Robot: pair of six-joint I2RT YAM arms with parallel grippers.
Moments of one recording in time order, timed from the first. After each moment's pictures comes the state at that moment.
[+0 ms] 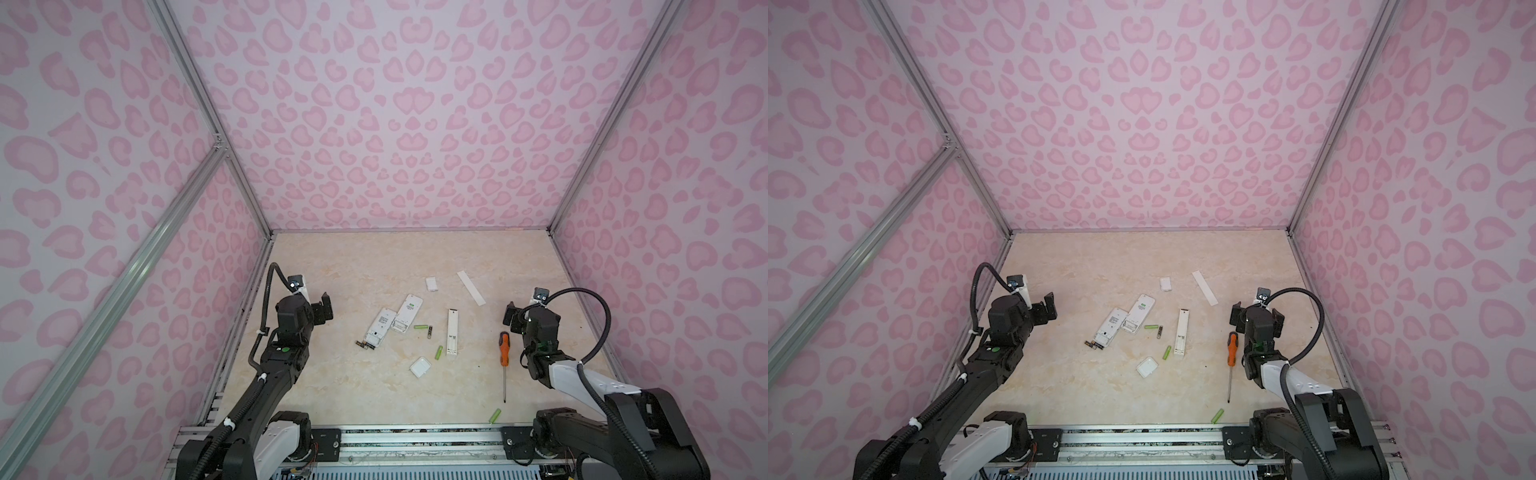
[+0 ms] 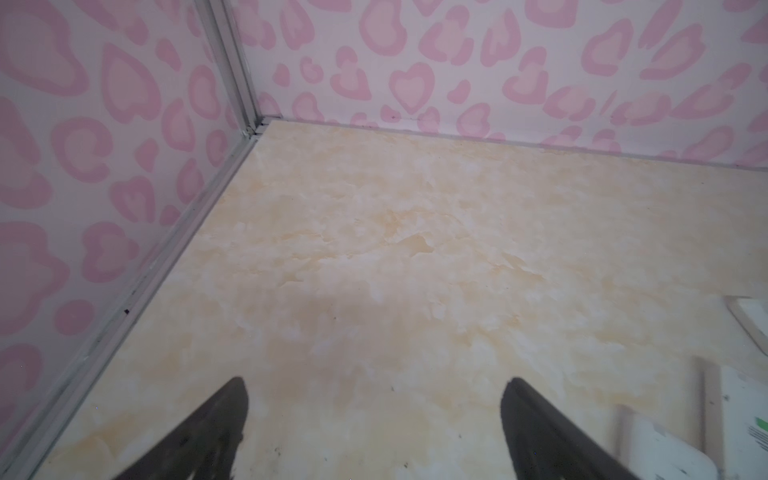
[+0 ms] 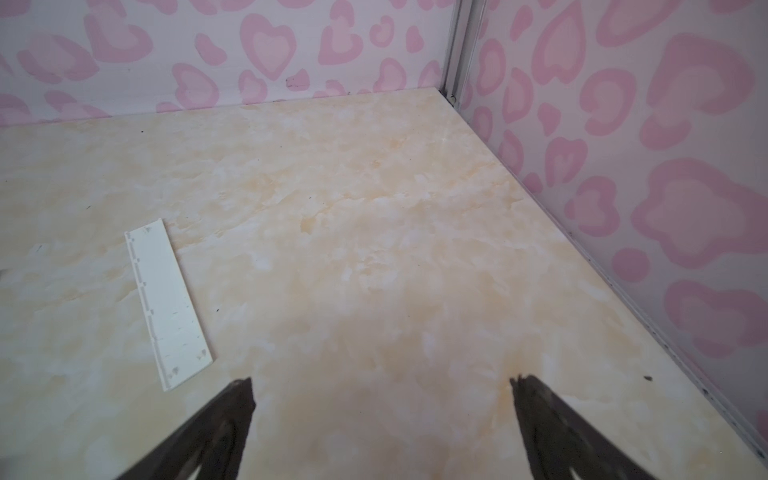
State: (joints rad) left arm -0.08 0.99 0.41 0.19 -0.22 -0.11; right arm 0.10 1.23 0.25 0.55 0.36 0.14
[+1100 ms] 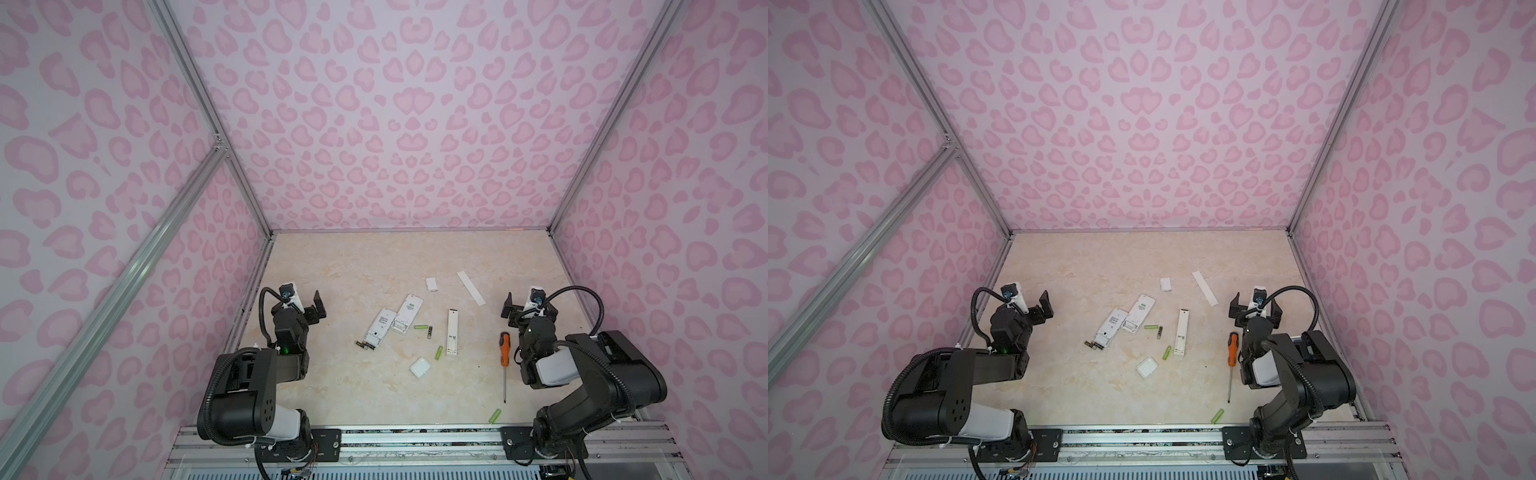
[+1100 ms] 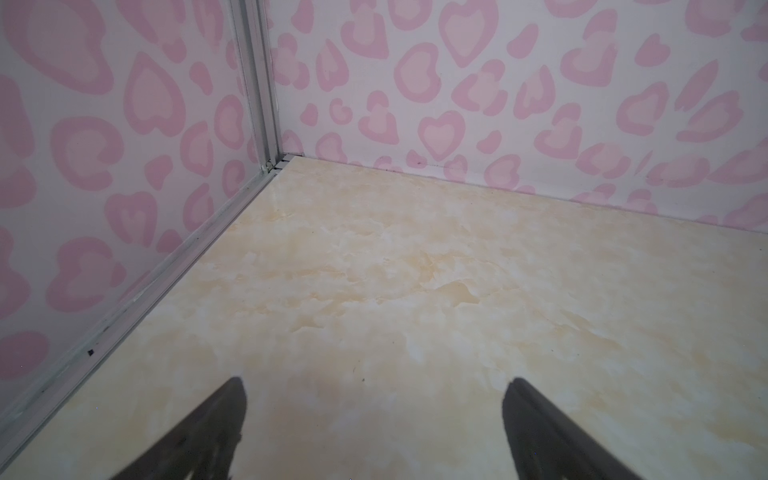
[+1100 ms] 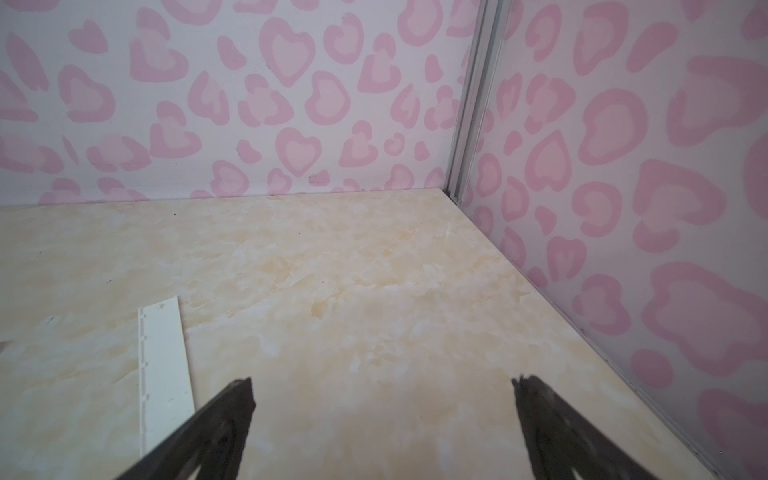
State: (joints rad) left arm 0.07 1.46 0.28 0.96 -0.06 -0.11; right arm 0.08 1.59 0.19 1.27 0.37 -0.01
